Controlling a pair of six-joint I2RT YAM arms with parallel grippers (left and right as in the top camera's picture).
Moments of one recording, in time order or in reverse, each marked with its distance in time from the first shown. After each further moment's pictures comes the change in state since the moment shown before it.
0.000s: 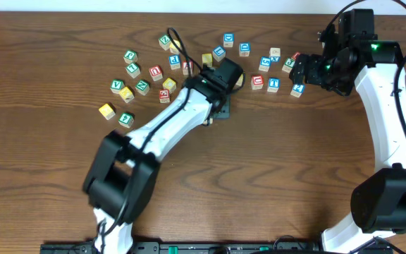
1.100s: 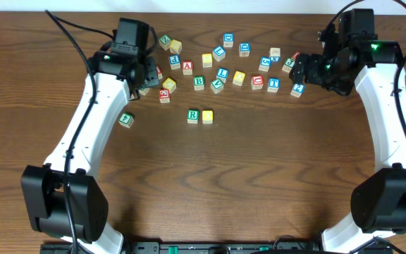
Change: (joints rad) left arm 0.430 -0.218 0.000 -0.082 0.024 0.149; right arm 0.000 0.000 0.000 0.006 0.000 0.000
